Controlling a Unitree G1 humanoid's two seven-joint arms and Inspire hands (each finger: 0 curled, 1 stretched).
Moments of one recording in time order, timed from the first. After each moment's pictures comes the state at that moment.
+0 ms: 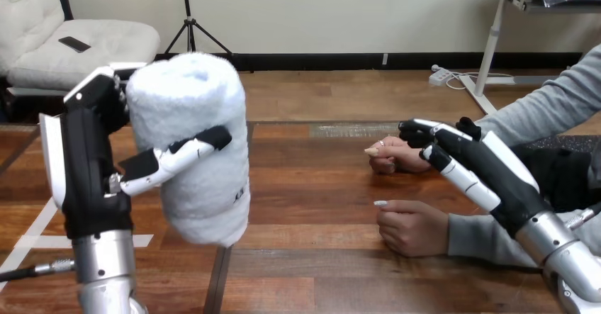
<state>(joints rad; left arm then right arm) -0.01 0.14 0.07 0.05 0.11 -0.59 0.27 -0.40 -0.44 -0.08 0.96 -0.11 -0.83 0.37</state>
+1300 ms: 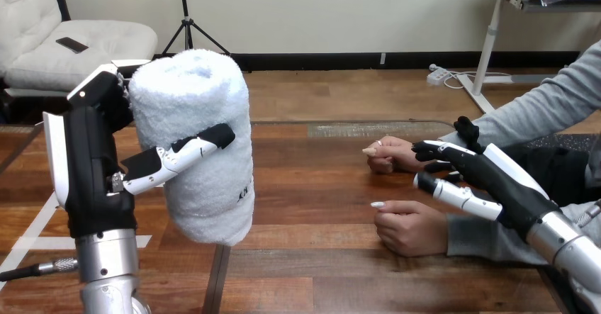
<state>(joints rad) -0.01 0.10 0.10 0.05 0.11 -0.60 0.23 -0.47 -0.53 0.01 1.07 -0.27 -0.74 0.30</state>
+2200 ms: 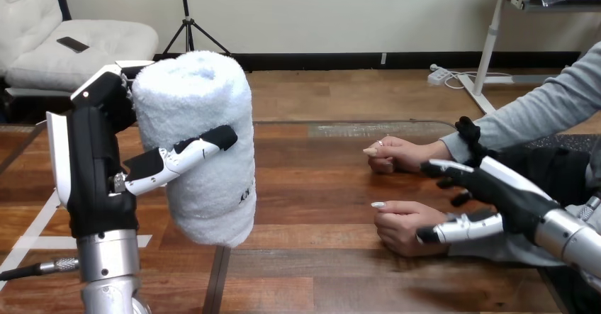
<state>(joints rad) -0.01 0.10 0.10 0.05 0.11 -0.60 0.21 -0.52 -0.60 0.11 1.12 -0.34 -0.63 0.35</state>
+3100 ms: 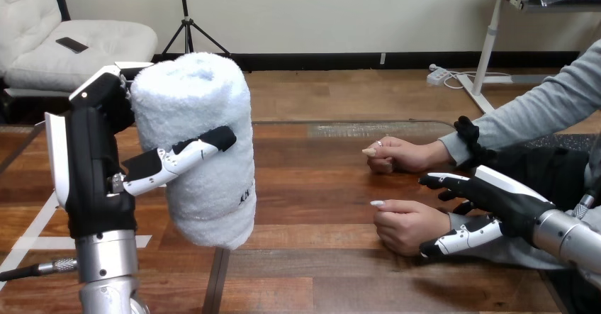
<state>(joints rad) -0.01 0.10 0.10 0.05 0.09 -0.60 0.20 -0.56 -0.61 0.16 1.14 -0.39 -0.59 0.37</state>
